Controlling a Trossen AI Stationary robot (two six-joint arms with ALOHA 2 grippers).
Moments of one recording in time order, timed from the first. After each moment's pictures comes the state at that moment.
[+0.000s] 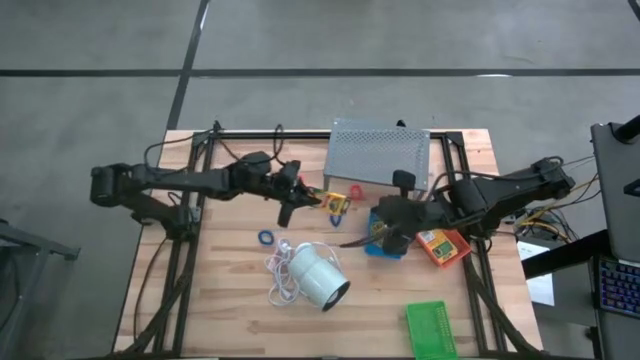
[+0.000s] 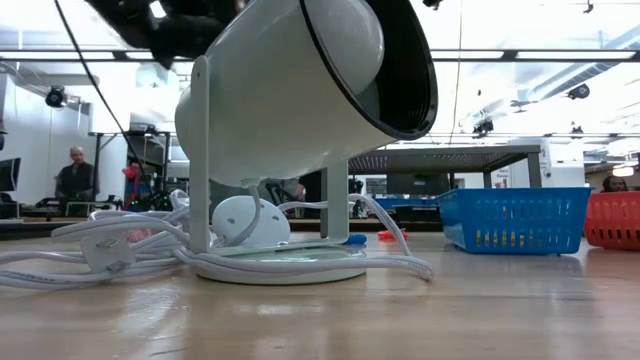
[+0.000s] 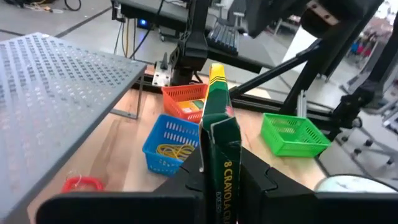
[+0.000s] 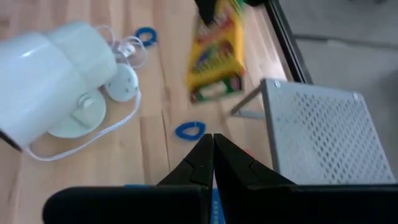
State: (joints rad) left arm 0.20 1.37 0.77 0.35 0.37 -0.17; right arm 0.33 1.36 1.42 -0.98 0.52 0.25
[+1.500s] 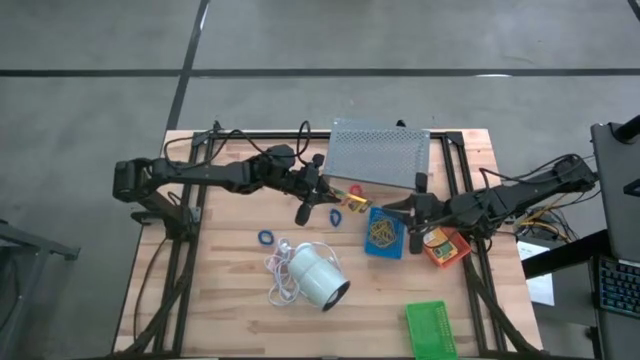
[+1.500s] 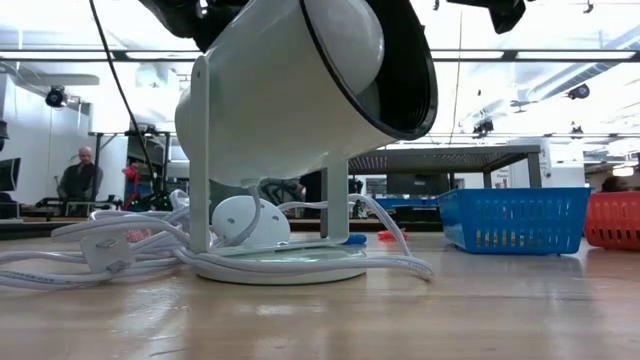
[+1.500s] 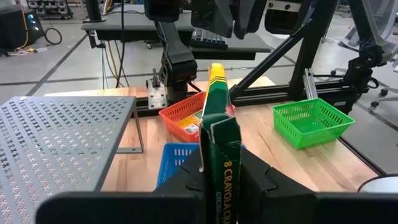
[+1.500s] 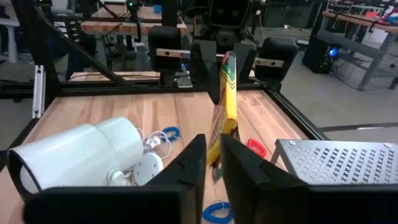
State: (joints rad) left arm 0.19 1.56 1.02 0.26 0.42 0.11; right arm 0.35 0.86 0.70 -0.09 0.53 0.11
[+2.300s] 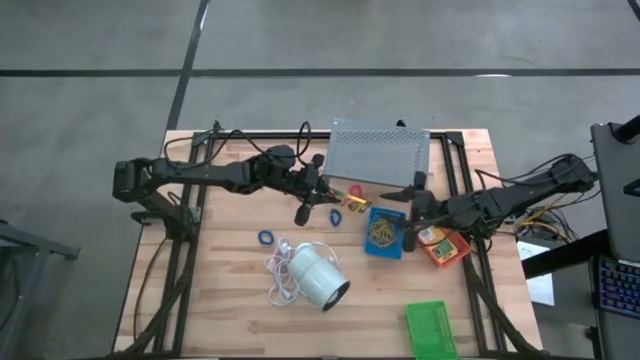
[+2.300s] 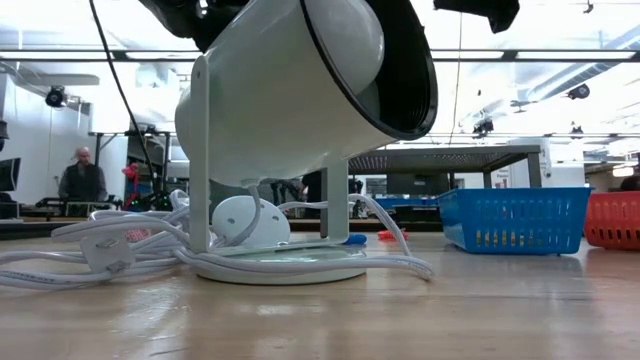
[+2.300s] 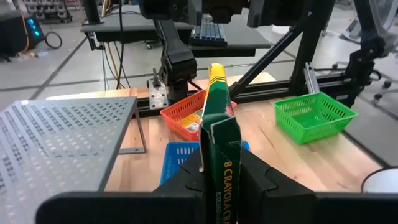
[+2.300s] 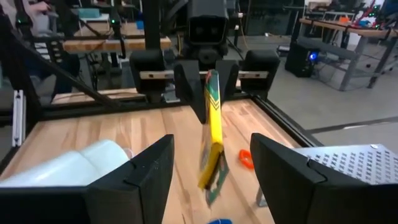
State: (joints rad) left arm 0.19 1.56 1.02 0.25 0.42 0.15; right arm 0.35 0.91 0.70 0.01 0.61 0.13
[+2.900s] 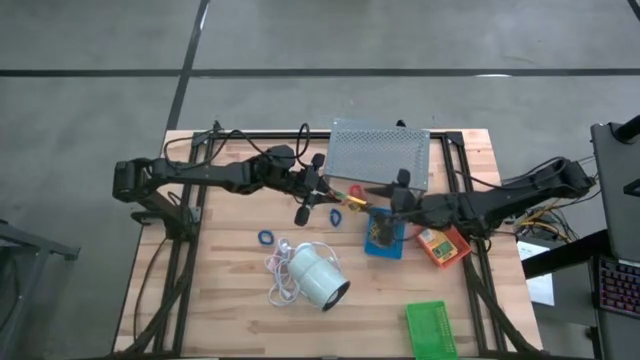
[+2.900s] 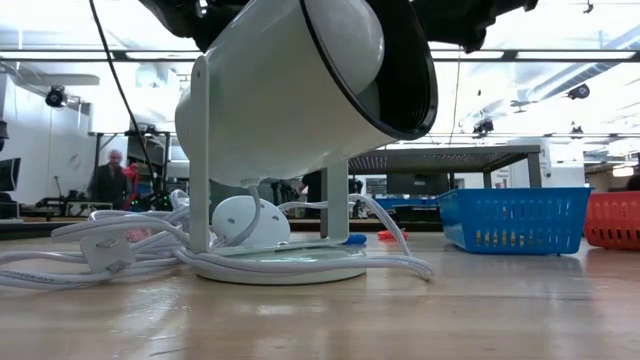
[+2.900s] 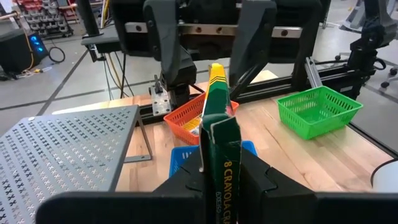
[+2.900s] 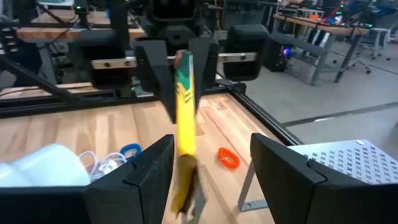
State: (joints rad) left arm 0.19 1.56 1.02 0.26 0.42 0.22; right arm 0.24 1.10 0.70 0.18 0.61 0.09
